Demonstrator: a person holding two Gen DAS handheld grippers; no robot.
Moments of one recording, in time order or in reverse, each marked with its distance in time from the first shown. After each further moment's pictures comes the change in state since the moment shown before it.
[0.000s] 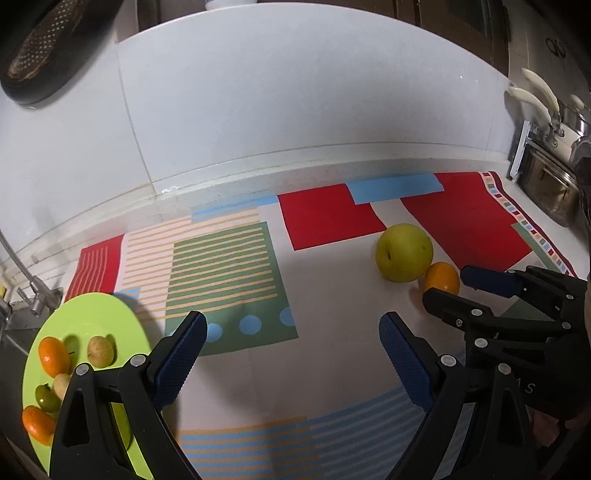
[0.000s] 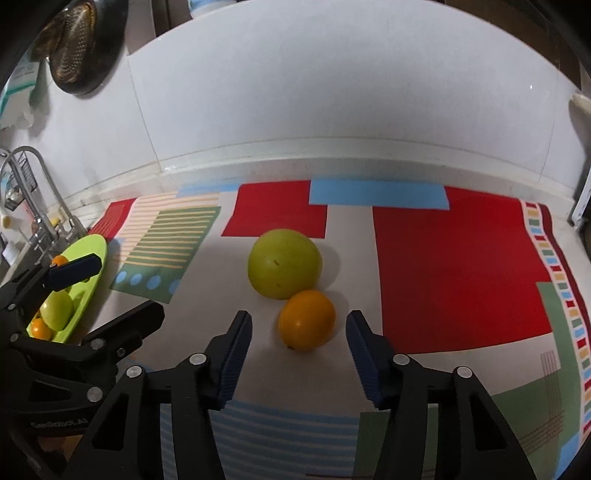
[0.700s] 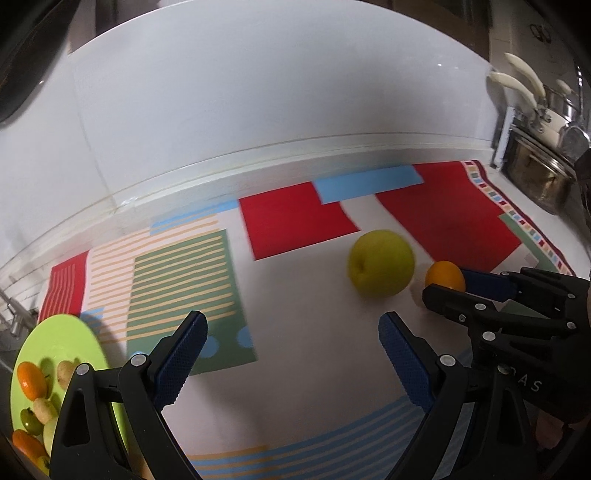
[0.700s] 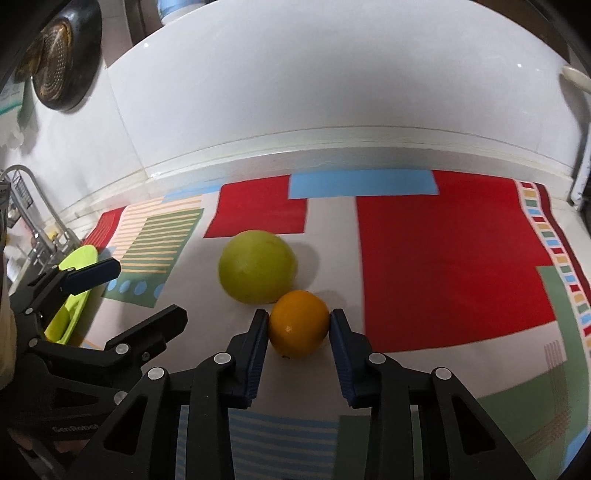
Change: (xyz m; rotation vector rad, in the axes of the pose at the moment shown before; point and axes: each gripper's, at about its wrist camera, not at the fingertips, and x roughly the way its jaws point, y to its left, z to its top) left arm 0.017 -0.025 0.008 0.063 0.009 -0.072; right arm 0.002 -0.021 -0.003 0.062 0.006 -0.001
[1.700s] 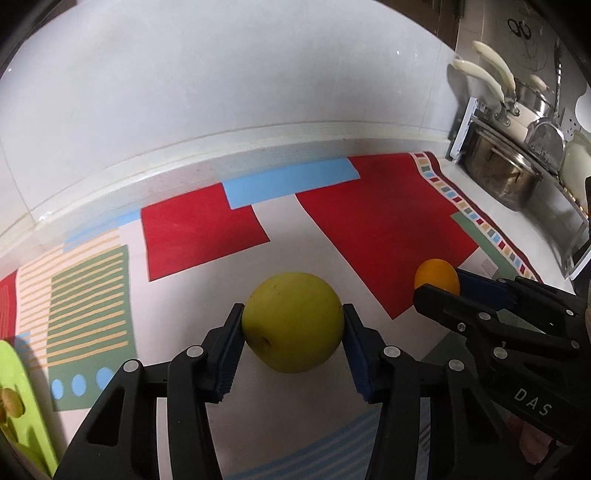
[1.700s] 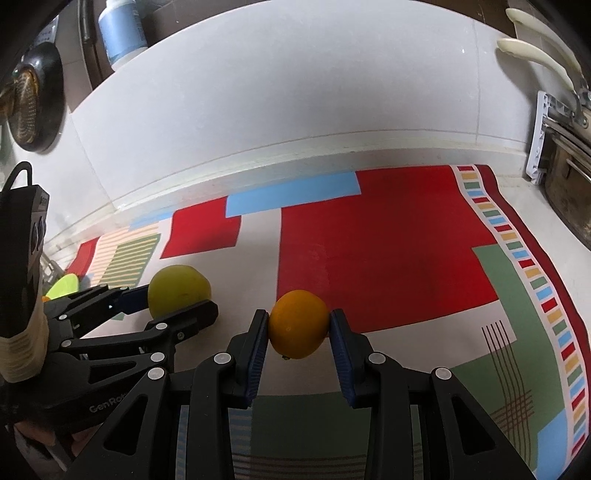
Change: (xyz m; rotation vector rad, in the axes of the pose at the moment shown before) left arm 0.024 -0.044 0.020 0.017 0.048 -0.182; right arm -0.030 -0.048 -0.005 0.103 -0.048 -0.065
